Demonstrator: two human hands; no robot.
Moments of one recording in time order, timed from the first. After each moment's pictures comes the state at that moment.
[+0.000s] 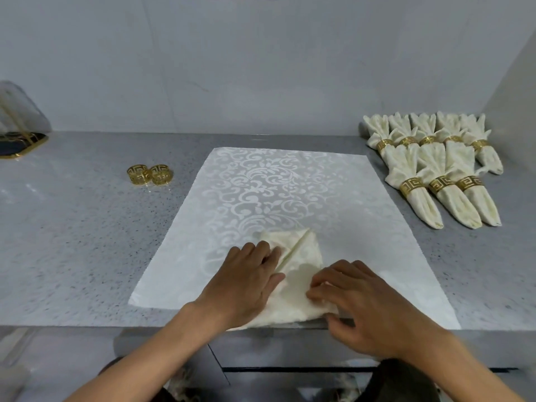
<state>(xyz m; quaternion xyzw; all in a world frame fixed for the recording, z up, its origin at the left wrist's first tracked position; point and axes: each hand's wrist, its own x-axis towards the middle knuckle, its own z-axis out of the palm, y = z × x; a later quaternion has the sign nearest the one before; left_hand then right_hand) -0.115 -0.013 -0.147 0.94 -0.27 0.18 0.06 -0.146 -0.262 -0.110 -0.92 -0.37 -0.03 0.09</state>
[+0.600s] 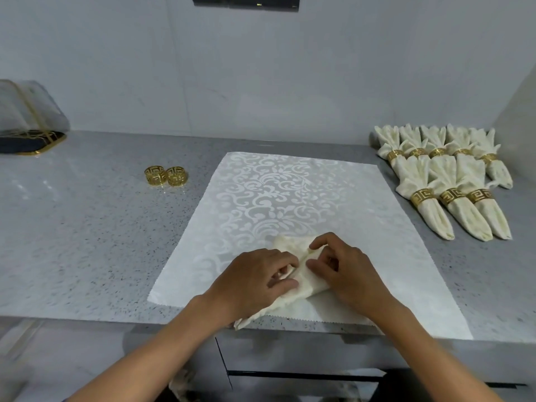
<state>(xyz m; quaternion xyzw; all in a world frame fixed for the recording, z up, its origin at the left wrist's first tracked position) -0.118 -0.001 -0.121 0.92 -0.27 0.08 0.28 -0.101 -0.215 -0.115 -0.90 -0.15 -0.01 0.40</state>
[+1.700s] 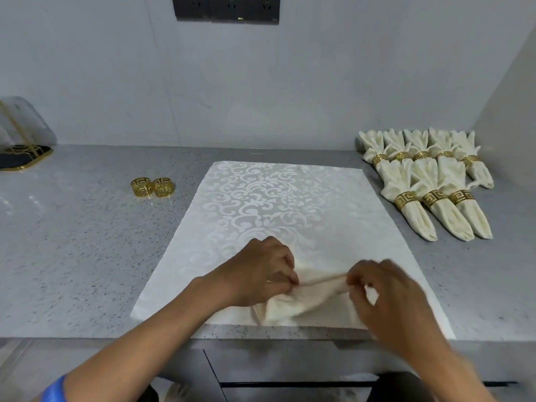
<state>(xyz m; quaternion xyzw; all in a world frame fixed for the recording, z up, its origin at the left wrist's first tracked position) -0.082 -0.018 -0.104 0.90 -0.39 0.00 0.19 -0.156 -0.267 -0.098 -0.94 -0.13 -0.21 0.21</state>
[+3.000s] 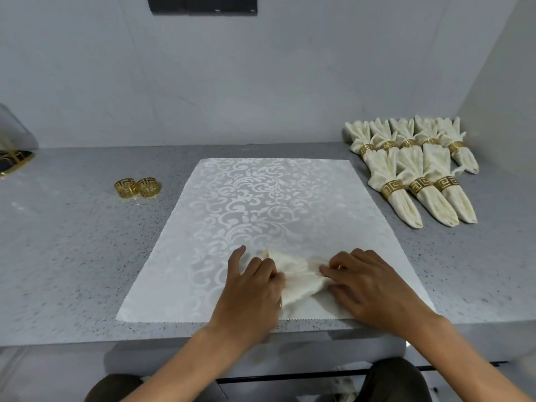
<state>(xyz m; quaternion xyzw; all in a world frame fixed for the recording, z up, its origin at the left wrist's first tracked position) -0.139 -0.048 -0.132 0.94 -0.27 0.20 0.00 -0.120 -0.305 -0.132 -0.93 -0.32 -0.16 0.06</state>
